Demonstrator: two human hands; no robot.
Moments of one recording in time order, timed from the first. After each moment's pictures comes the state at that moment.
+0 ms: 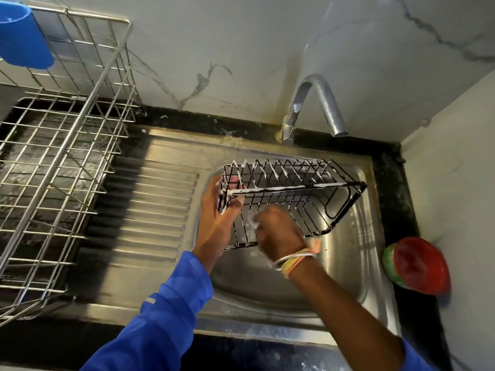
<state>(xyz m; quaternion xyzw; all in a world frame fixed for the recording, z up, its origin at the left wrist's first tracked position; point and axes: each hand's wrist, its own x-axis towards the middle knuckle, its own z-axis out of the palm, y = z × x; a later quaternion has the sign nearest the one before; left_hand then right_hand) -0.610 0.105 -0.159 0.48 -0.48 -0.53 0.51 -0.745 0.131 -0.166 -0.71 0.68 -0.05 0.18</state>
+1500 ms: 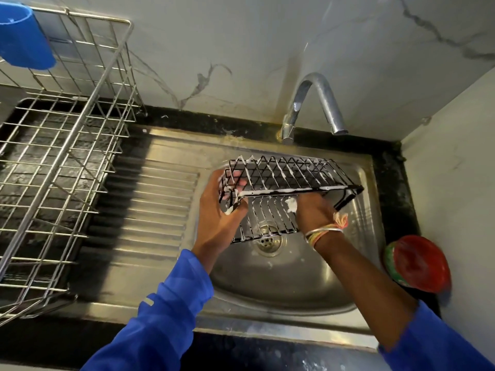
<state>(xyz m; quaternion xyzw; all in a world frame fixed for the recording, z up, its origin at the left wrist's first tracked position) -0.605 0.105 -0.144 0.46 -0.58 -0.46 0.50 -0.808 0.108 -0.165 -0.59 0.79 0.08 0.14</state>
